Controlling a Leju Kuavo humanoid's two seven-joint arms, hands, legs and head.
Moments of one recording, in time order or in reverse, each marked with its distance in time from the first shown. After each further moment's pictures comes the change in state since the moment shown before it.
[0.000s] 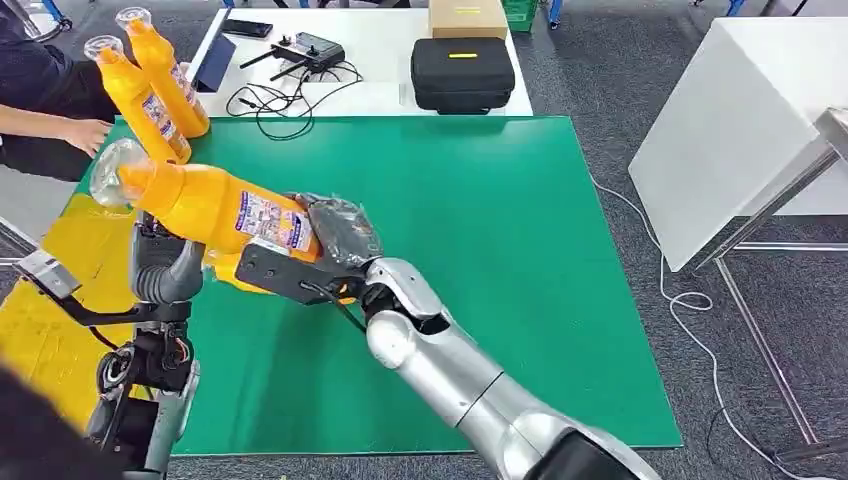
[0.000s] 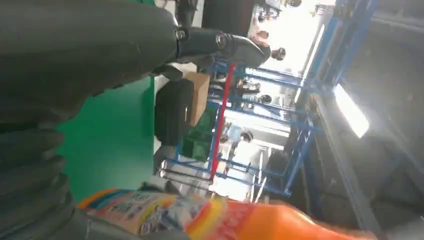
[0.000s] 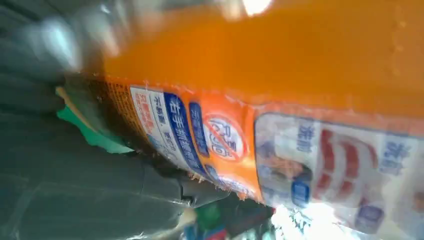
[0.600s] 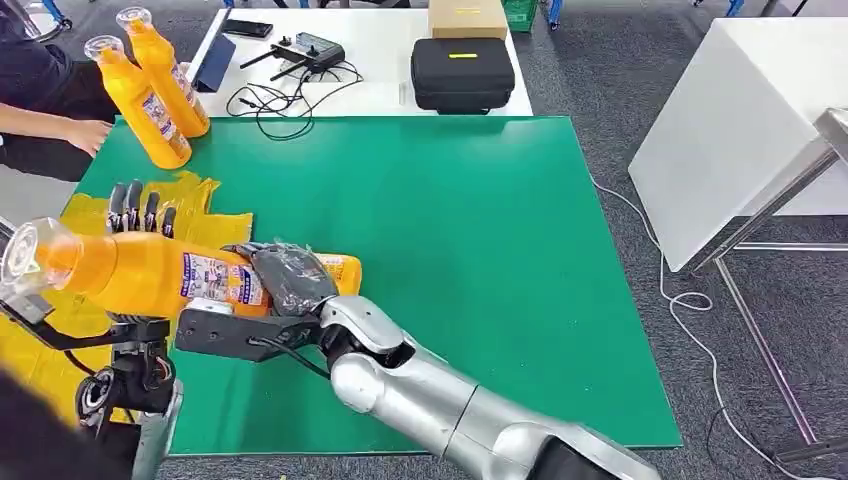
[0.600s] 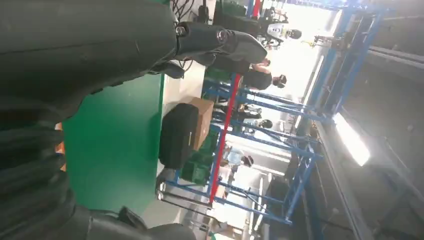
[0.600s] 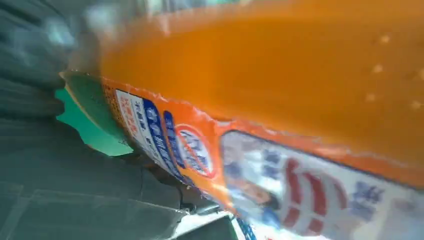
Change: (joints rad) left arm 0.087 0.000 0.055 -0.079 -0.023 0.032 0.001; right arm -0.032 -0.002 0.311 -0.008 -0.200 0.010 0.087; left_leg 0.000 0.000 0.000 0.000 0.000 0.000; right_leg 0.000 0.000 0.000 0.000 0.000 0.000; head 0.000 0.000
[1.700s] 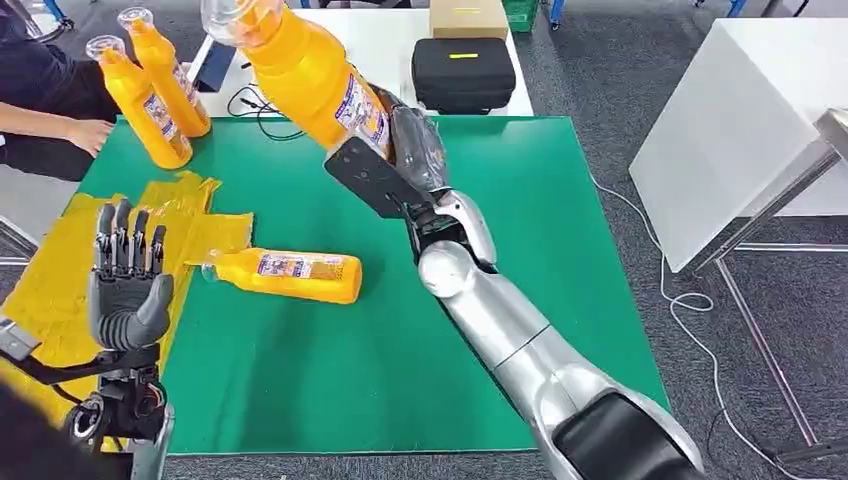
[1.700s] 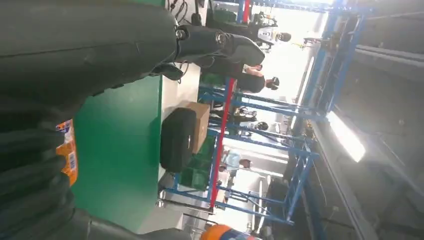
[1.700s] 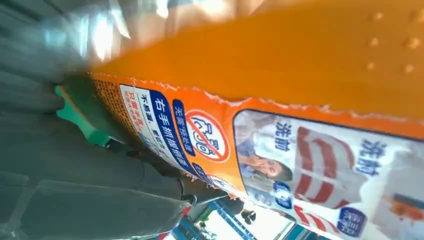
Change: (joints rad) left arm 0.081 -0.006 0.039 -0.088 -0.038 -0.024 -0.028; right arm -0.083 -0.098 -0.517 -0.044 0.089 -0.185 -0.257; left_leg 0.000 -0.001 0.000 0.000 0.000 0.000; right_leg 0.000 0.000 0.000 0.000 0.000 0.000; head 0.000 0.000
